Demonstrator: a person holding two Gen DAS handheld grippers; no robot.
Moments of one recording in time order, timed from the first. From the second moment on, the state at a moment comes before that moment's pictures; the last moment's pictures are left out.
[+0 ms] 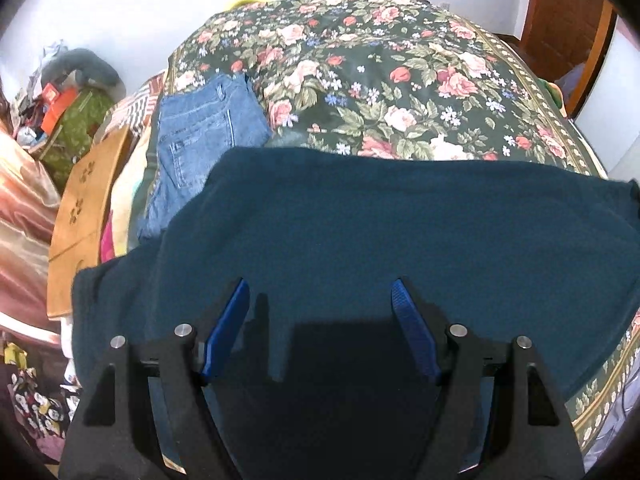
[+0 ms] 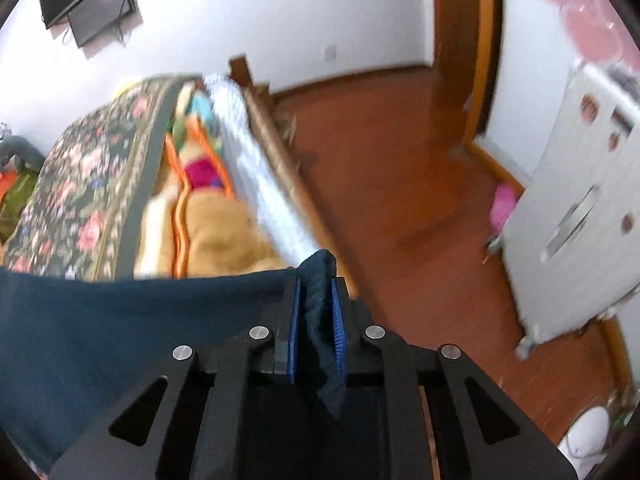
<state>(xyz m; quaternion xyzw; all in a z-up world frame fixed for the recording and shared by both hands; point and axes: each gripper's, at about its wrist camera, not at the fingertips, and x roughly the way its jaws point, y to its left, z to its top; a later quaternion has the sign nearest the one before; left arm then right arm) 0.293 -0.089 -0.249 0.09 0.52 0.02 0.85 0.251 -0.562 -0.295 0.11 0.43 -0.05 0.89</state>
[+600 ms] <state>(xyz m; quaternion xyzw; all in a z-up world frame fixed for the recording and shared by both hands) 0.284 -0.052 -0.263 0.07 0.53 0.06 0.84 0.249 -0.537 -0.259 0.11 0.46 -0.04 0.88</state>
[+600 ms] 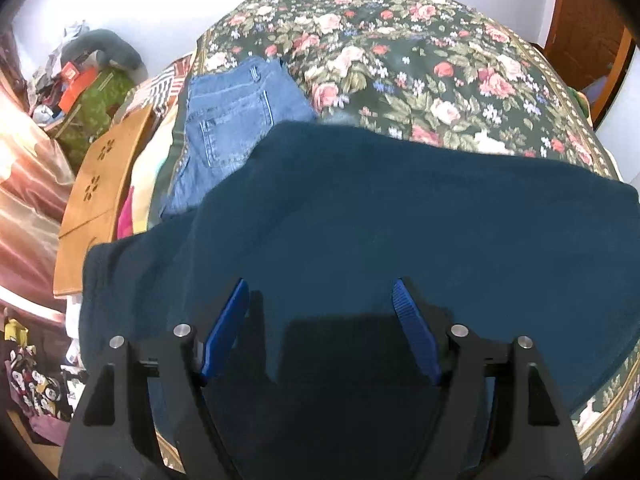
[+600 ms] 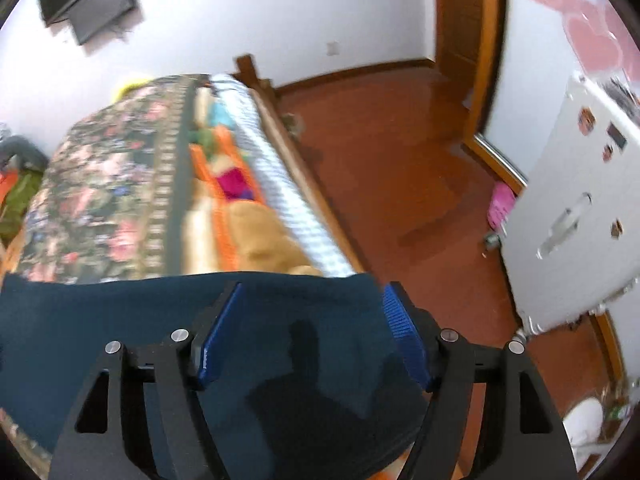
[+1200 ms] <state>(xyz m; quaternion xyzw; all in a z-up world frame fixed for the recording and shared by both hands) 0.227 -0.040 -0.257 0.09 0.51 0.02 0.85 0.157 -0.484 -0.275 0.14 0.50 0.00 0.86</state>
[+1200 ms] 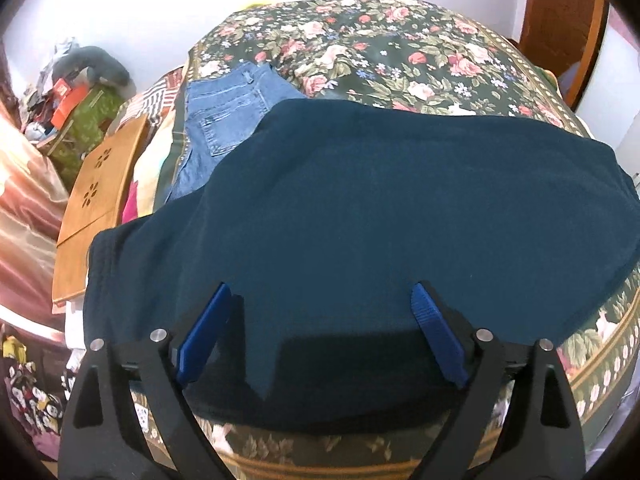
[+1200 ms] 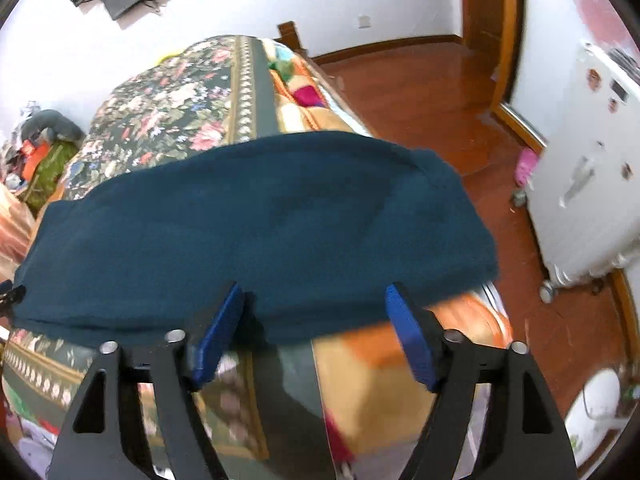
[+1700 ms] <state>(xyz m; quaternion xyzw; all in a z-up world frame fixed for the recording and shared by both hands) 0.227 -0.050 -0.223 0.07 0.48 0.02 0.88 0.141 -0.486 -0.278 0.31 0.45 0.00 0.84</state>
